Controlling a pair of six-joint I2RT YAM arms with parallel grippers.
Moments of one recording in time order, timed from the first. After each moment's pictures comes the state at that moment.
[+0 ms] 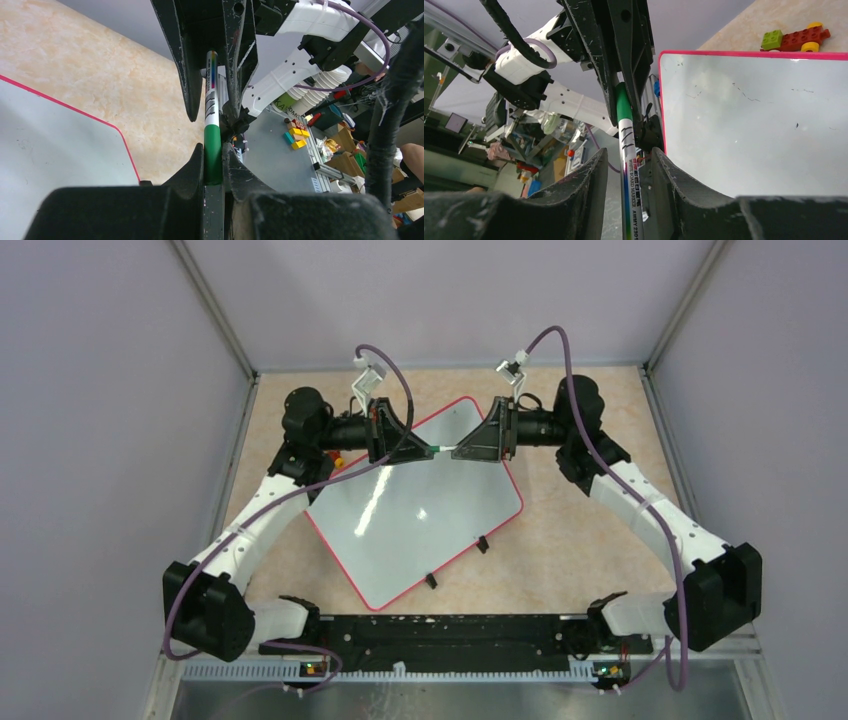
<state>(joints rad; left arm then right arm) -0.35 1.27 1.06 0.35 1.21 -0.69 0.47 1.30 1.13 0.15 -1.04 0.75</state>
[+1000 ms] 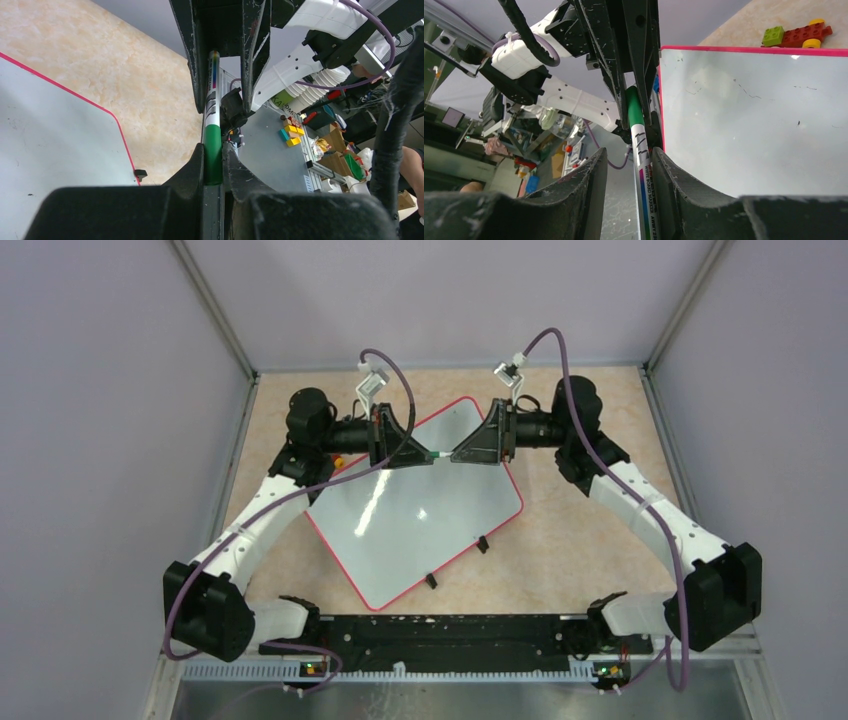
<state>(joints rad) -0.35 1.27 1.05 0.26 1.21 -0.66 0.47 1.30 1.13 0.13 -1.05 0.72</state>
